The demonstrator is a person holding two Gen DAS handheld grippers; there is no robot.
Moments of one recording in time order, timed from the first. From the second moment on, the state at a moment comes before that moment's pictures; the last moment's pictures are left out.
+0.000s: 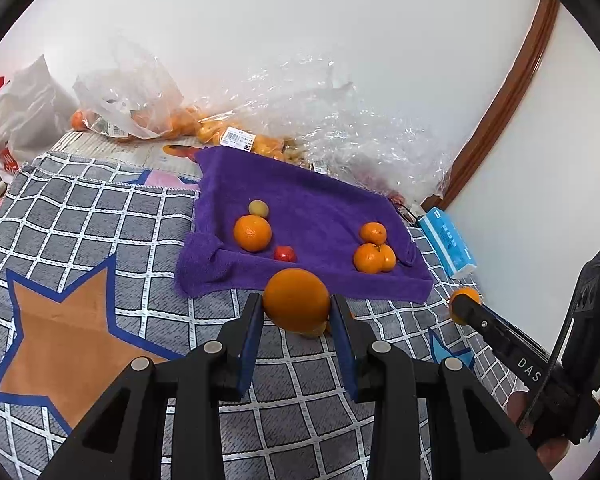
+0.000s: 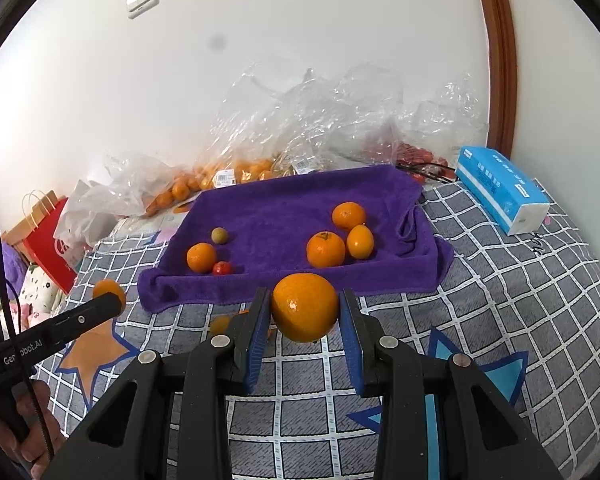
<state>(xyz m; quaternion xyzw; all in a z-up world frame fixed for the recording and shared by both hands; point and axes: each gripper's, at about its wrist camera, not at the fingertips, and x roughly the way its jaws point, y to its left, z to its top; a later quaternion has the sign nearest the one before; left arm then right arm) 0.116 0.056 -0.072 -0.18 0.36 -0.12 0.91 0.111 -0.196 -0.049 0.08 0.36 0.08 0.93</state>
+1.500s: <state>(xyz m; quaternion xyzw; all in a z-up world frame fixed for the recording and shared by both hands) 0.171 0.042 -0.056 -0.16 0.37 -0.13 0.91 0.165 -0.210 -0.038 0.09 0.35 0.05 0.93</state>
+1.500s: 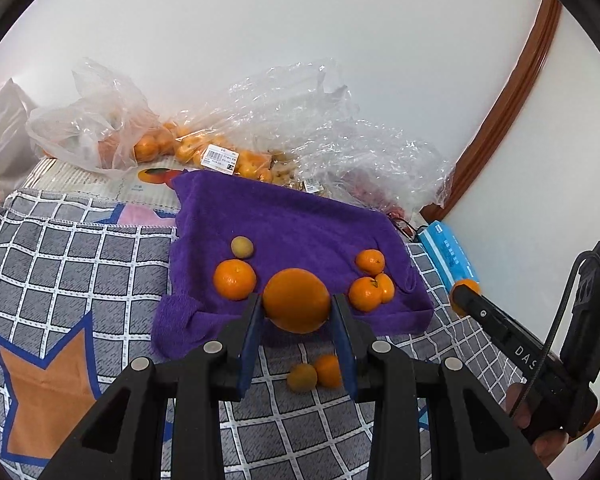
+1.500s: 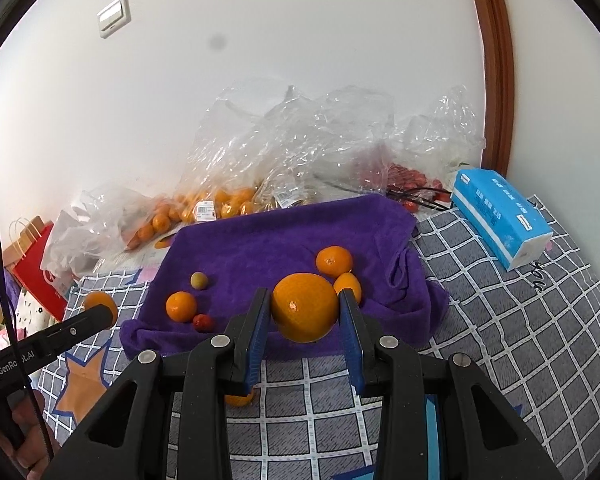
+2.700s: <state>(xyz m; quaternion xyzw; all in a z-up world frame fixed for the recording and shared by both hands) 0.252 0.029 -0.089 -0.16 0.40 -0.13 0.90 0.247 -0.239 -0.091 0.05 0.38 0.04 0.92</state>
